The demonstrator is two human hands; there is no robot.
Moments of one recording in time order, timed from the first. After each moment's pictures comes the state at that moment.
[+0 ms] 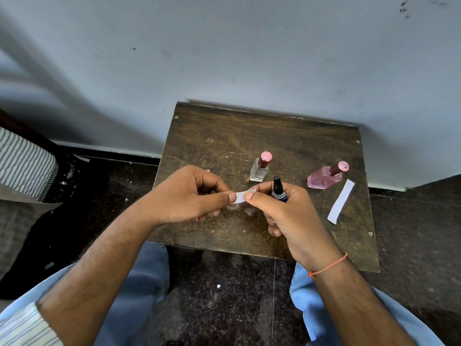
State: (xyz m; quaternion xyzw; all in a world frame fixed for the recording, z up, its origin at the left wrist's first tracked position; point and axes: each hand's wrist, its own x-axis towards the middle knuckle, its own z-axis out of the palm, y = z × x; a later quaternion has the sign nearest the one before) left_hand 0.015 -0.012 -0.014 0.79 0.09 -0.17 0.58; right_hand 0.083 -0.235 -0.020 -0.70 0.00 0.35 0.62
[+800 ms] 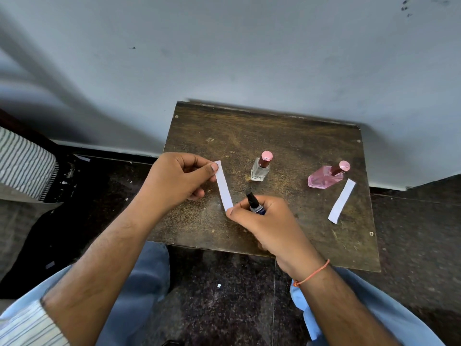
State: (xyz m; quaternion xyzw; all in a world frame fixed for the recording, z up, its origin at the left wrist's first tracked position) left_hand 0.023 -0.004 -0.029 0.76 0.29 -0.01 0.58; right_hand 0.064 -0.223 -0.036 -0.76 -0.04 0.38 0.52
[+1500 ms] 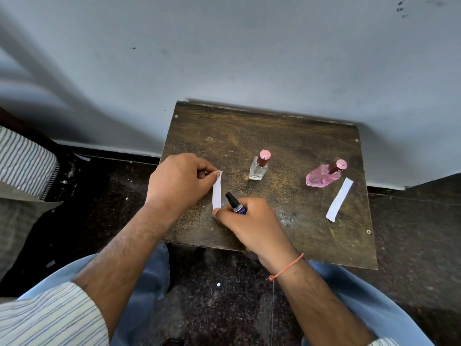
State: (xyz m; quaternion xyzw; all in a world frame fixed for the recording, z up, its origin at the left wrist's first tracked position) left_hand 0.031 -0.014 -0.049 0.94 0.24 0.03 0.26; right_hand 0.055 -0.199 -0.054 -0.81 -0.03 0.37 0.45
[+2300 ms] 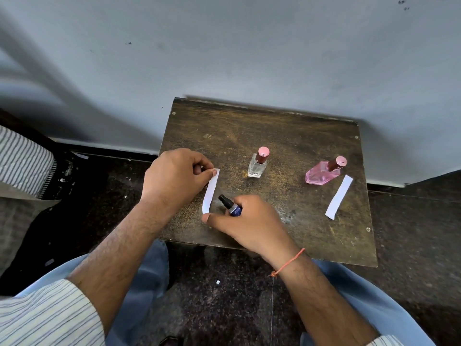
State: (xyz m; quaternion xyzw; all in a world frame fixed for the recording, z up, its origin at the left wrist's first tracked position) left_hand 0.031 -0.009 -0.050 0.93 0.26 0.02 0.26; right_hand 0.059 -0.202 -0.046 -0.86 -0.12 0.36 0.35
